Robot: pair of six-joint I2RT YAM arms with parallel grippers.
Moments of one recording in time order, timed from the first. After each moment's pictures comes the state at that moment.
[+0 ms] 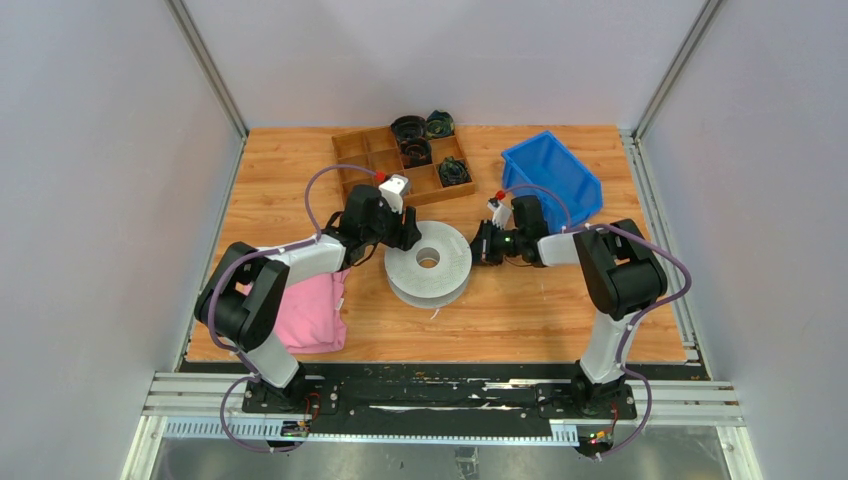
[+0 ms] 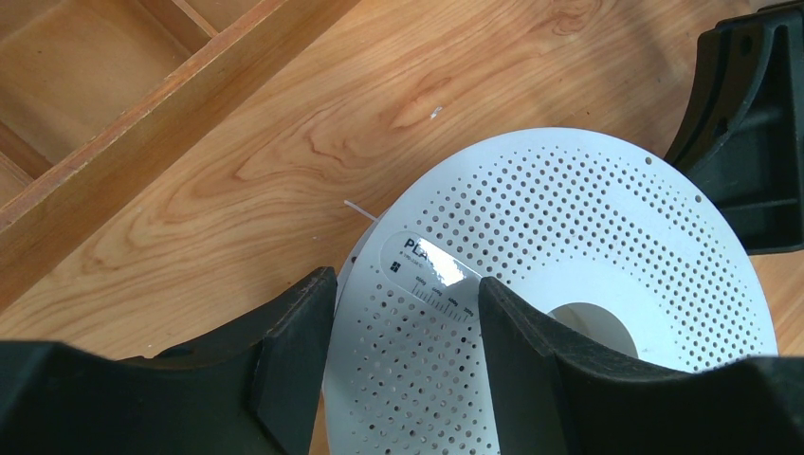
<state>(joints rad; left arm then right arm) -0.48 1.64 0.84 0.26 0.23 -0.13 0.33 1.86 0.82 0.29 -0.80 0.58</state>
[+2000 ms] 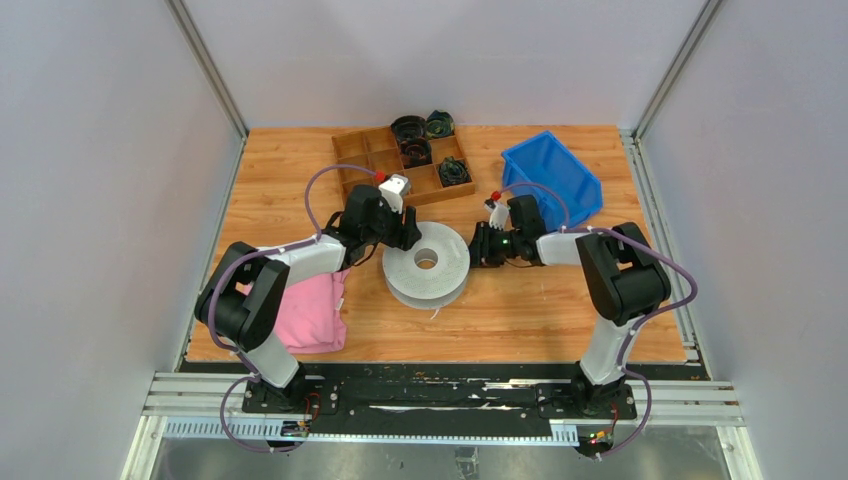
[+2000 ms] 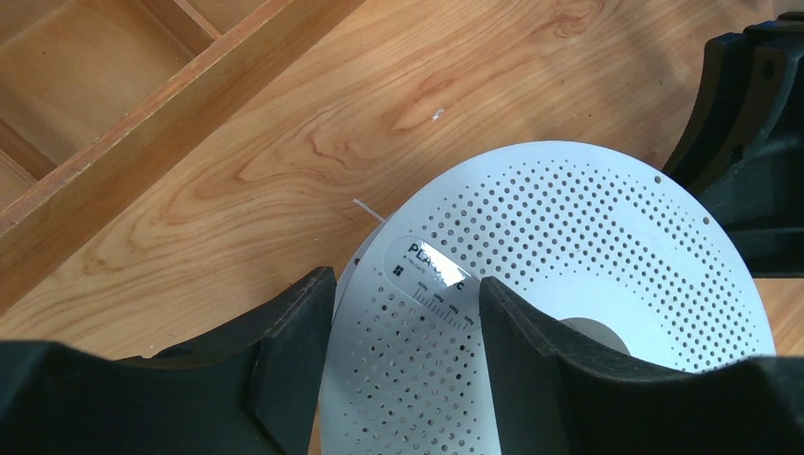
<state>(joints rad) -0.48 1.64 0.84 0.26 0.23 -0.13 0.35 1.83 0.84 0.16 -0.72 0.45</state>
